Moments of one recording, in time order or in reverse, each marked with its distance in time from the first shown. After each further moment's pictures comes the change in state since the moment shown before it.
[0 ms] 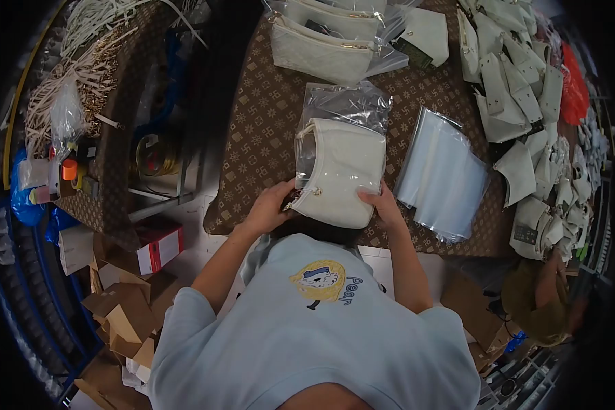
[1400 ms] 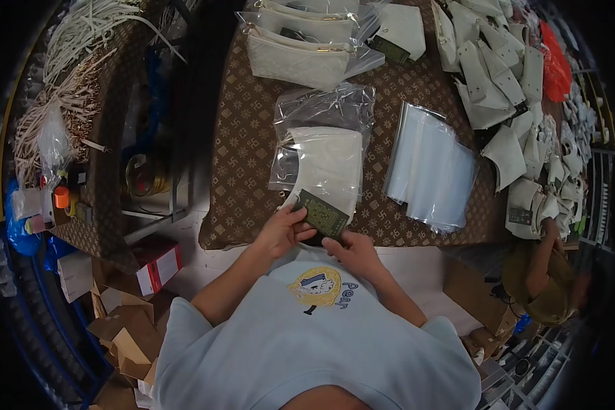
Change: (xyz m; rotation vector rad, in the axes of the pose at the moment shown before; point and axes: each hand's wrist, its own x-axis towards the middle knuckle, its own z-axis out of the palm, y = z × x) left_hand 0.001 0.050 0.024 -1.497 -0.100 -0.706; right_hand -0.099 0.009 0.069 -0.712 0.117 -0.012
